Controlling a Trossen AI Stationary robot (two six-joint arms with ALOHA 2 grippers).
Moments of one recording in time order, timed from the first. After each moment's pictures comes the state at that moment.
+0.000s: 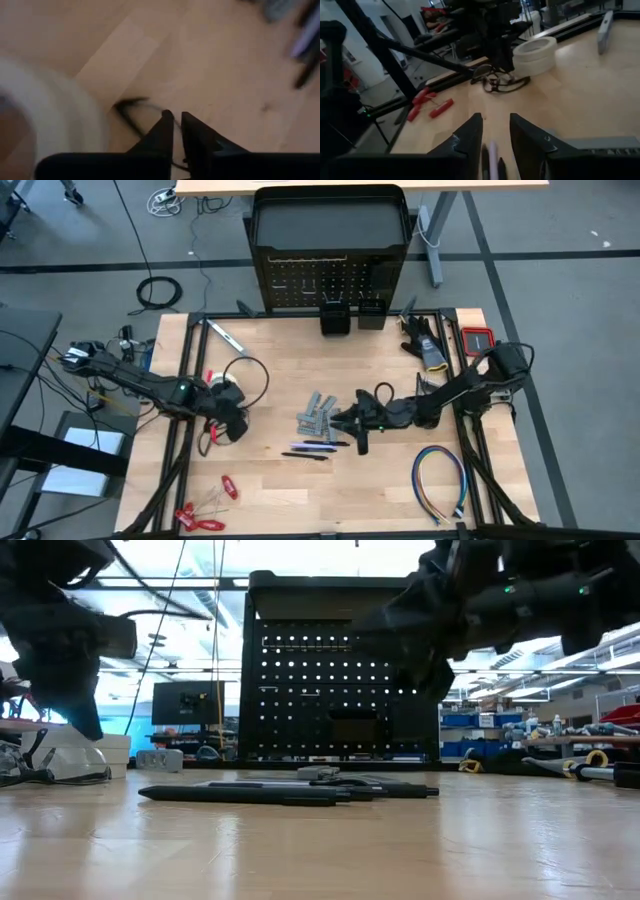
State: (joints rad) left arm -0.31 0.88 0.44 -0.66 -0.24 -0.95; right arm 0.27 1.71 0.55 1.03 0.29 0.45
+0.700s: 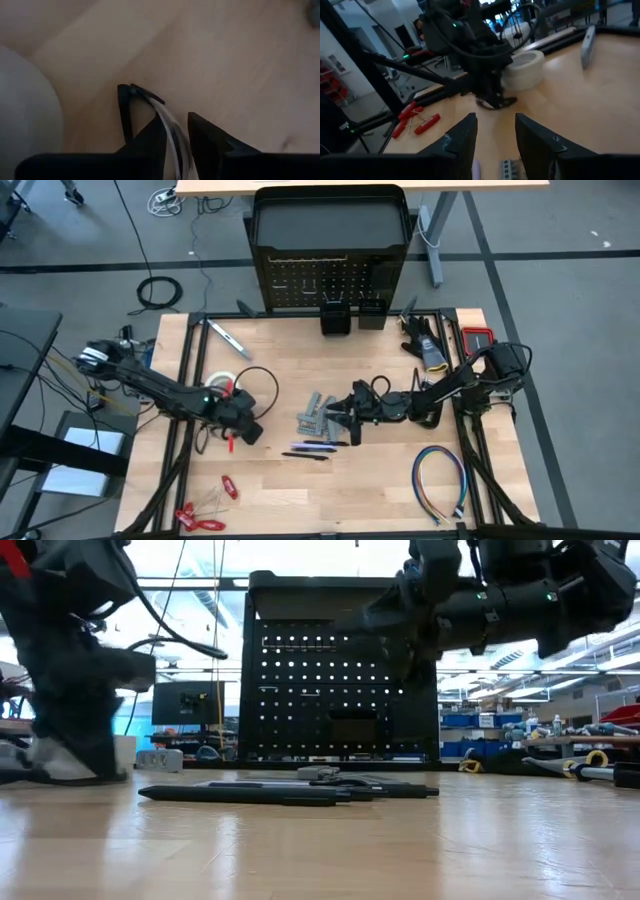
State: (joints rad) left arm -0.32 1.24 0.44 -0.38 -0.25 -1.10; right arm 0.21 1.73 0.59 1.06 0.28 0.41
